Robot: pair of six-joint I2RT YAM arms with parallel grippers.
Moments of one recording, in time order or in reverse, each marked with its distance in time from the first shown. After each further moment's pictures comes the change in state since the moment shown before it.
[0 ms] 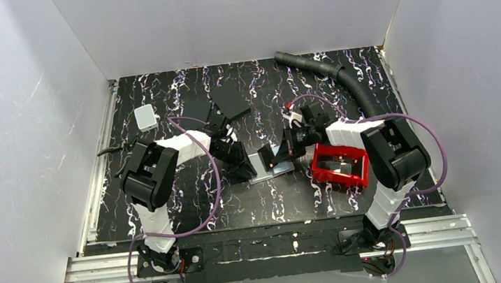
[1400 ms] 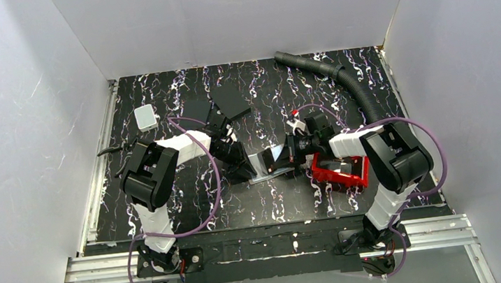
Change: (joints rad) left arm -0.002 0.000 0.000 0.003 -0.004 -0.029; right arm 0.011 -0.030 -0.179 0.275 -0.026 0.160
